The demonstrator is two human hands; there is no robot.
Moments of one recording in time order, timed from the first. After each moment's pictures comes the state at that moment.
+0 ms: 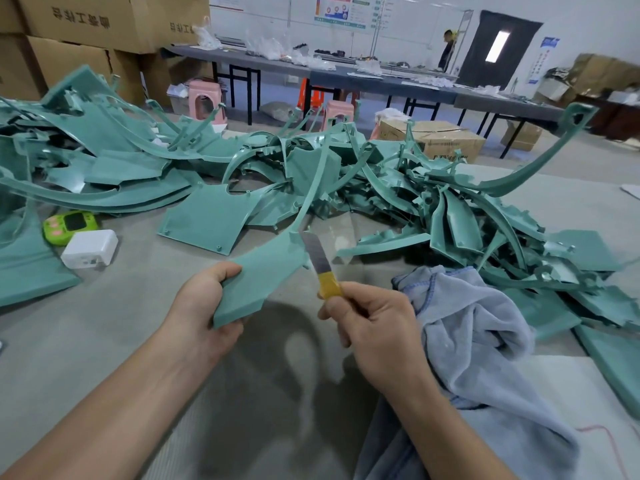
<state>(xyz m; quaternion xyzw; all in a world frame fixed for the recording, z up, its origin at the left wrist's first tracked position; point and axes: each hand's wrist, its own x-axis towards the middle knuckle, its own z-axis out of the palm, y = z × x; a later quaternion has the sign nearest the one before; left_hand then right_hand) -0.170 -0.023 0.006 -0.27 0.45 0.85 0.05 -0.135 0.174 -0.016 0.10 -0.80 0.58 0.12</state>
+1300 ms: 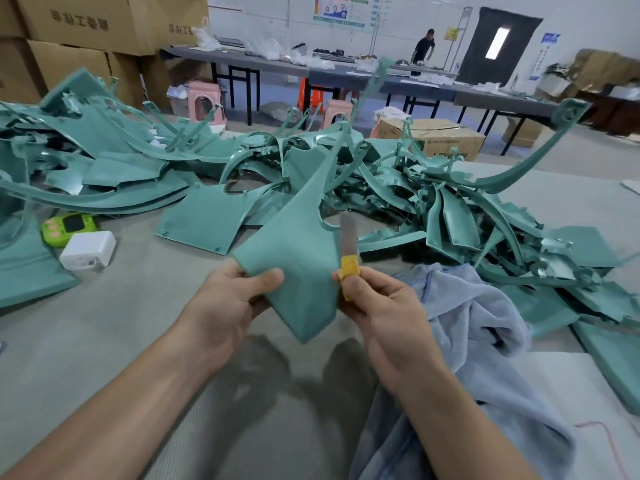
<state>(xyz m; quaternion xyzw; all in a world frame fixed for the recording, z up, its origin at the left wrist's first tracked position) -0.173 -0.014 -0.016 -0.03 0.54 0.84 0.06 -0.146 0.174 -0.005 0.00 -0.55 0.83 0.01</state>
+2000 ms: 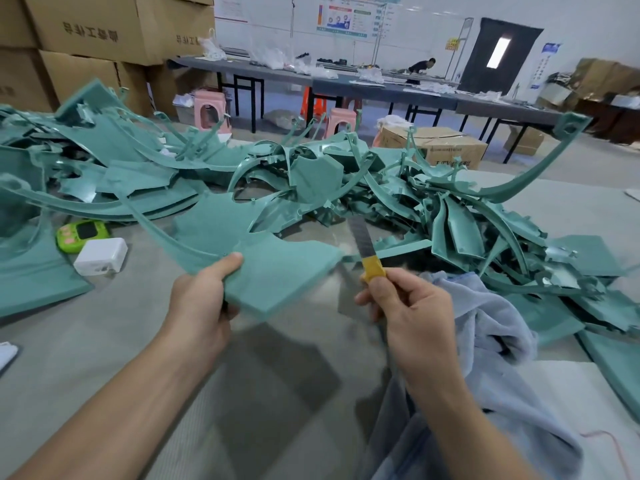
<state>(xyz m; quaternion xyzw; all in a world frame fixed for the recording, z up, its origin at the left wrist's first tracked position) -0.188 -0.037 -0.015 -0.21 0.48 0.85 -0.07 -0.137 0.190 0.000 0.03 -0.74 0.65 0.18</state>
